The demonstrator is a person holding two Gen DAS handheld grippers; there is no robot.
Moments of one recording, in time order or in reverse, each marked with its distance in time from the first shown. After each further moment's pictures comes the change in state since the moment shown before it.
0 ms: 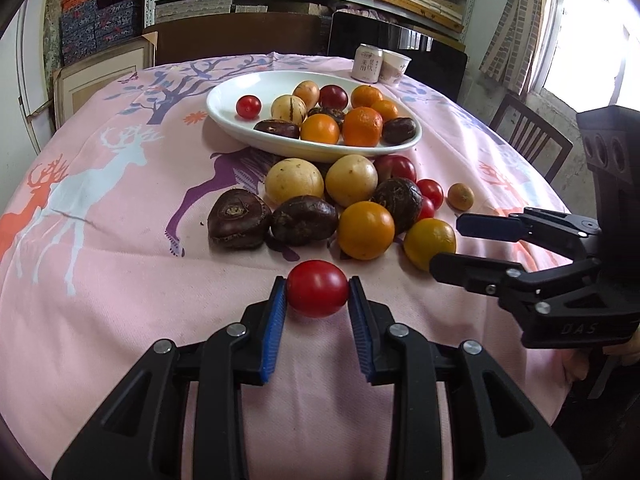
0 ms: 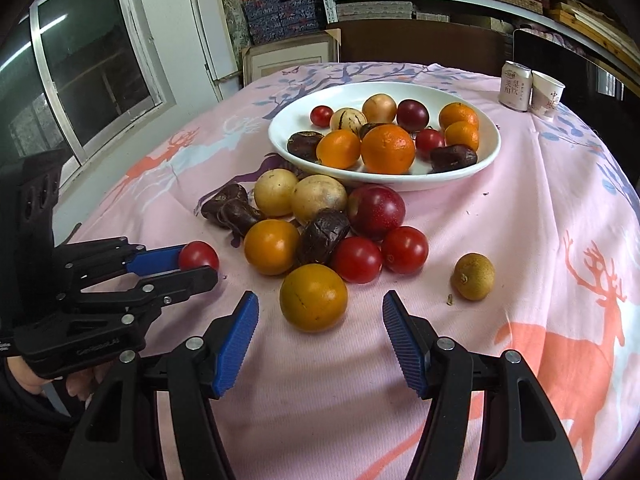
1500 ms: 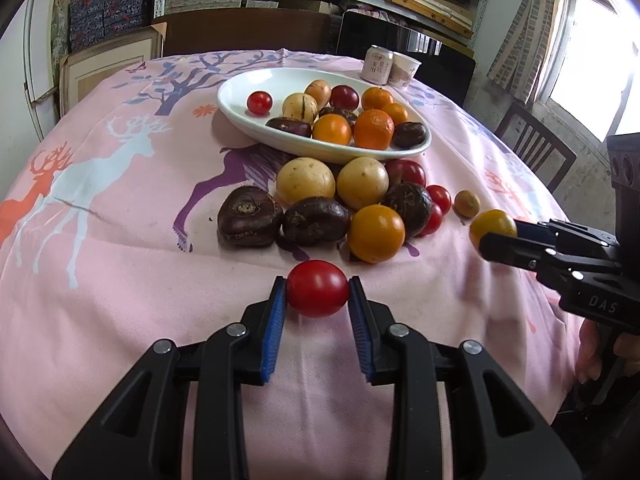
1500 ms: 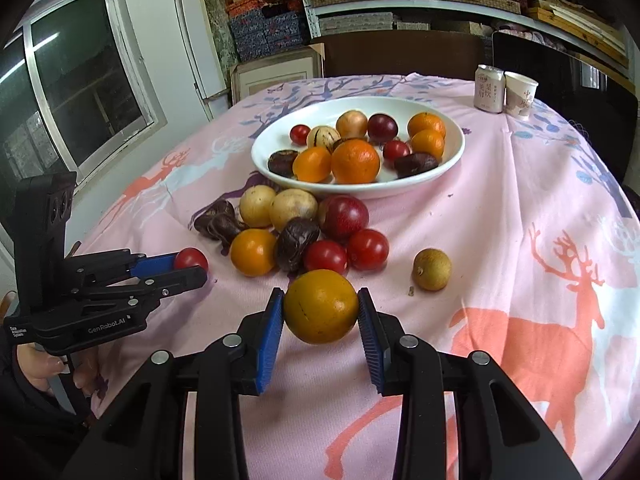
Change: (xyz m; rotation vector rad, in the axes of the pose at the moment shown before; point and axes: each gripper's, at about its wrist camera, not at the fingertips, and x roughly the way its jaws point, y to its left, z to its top) left arm -0.002 0.008 0.001 -0.042 0.001 0.000; right arm -0.029 -0.019 -0.005 0.047 -0.067 -0.015
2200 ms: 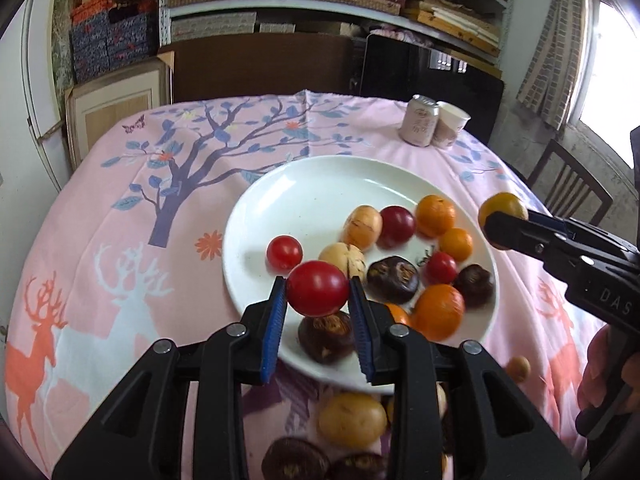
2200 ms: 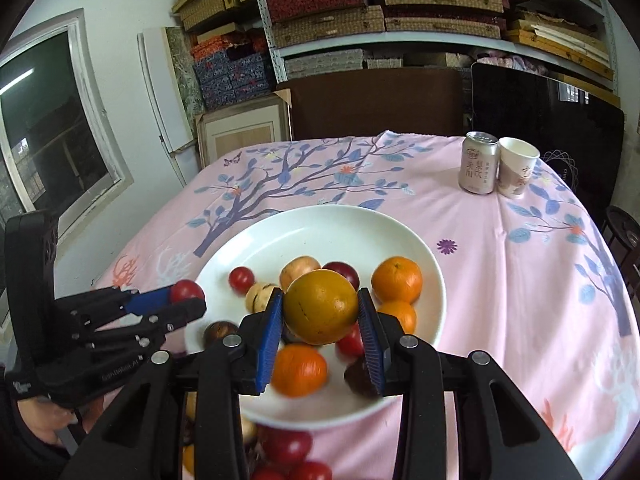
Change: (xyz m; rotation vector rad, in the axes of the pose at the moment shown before) left arm 0.063 0.022 0.157 -0.006 -0.034 0.098; right arm 0.058 -0.049 0.150 0.073 -0.114 -0.076
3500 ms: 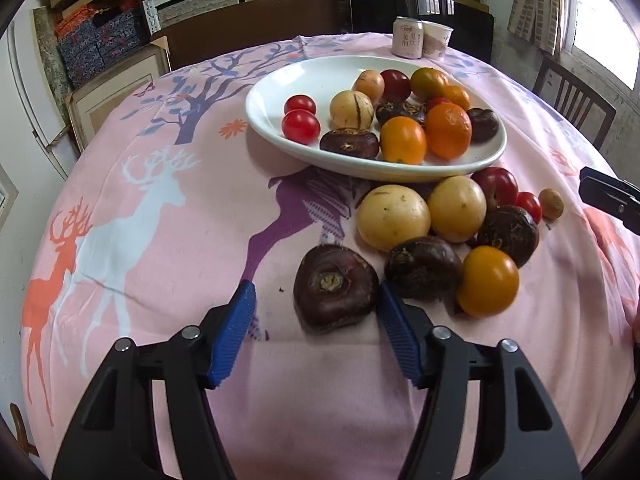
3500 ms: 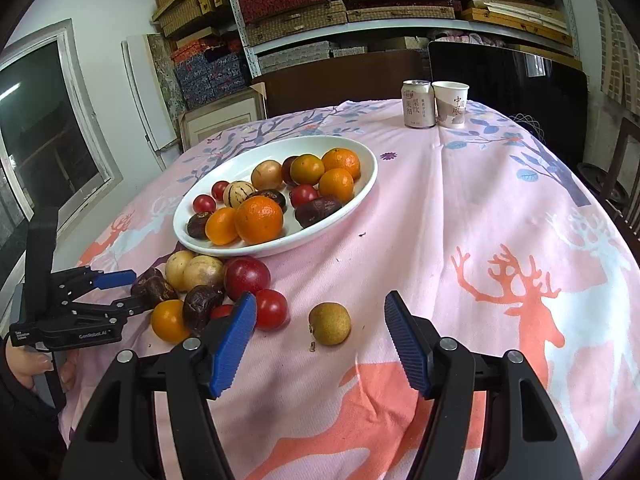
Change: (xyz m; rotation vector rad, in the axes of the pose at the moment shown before) left arm -0.025 0.007 -0.110 0.160 0.116 0.084; right arm -0.071 -0.027 -0.130 0.077 -0.004 -0.044
